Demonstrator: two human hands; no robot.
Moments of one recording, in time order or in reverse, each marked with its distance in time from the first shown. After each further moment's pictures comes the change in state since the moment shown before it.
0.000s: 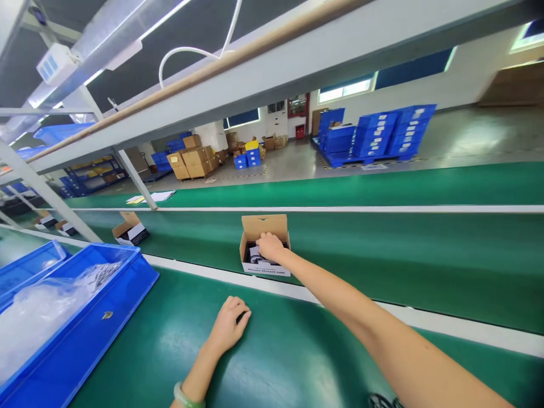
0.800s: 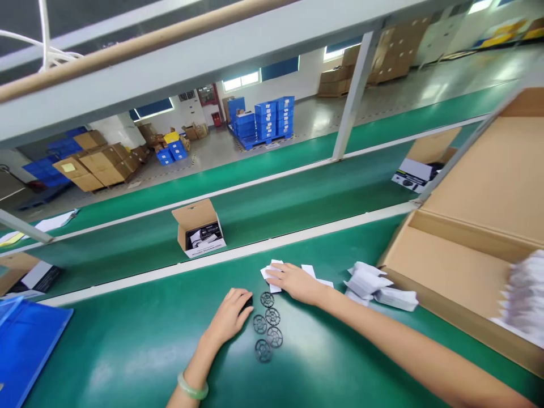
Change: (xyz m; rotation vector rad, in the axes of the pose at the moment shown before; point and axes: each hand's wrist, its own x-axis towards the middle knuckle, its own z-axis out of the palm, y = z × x) left_hand 0.012 0.171 0.094 -0.204 -0.416 0.313; right_hand -0.374 0.108 0.014 0.117 -0.005 -0.062
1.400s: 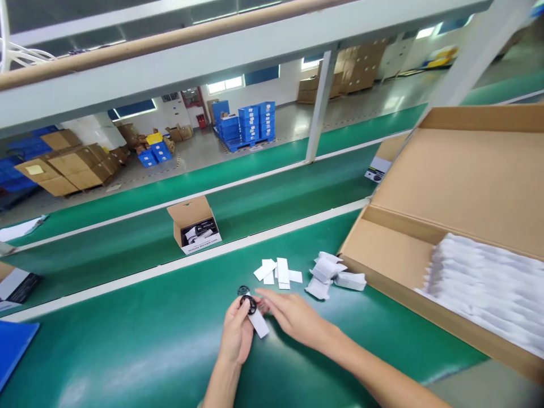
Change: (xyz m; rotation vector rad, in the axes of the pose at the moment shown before) left_hand 0.016 0.111 0.057 -1.602 0.426 -0.485; right_hand -0.074 -0.081 -0.025 0.452 0.323 0.262
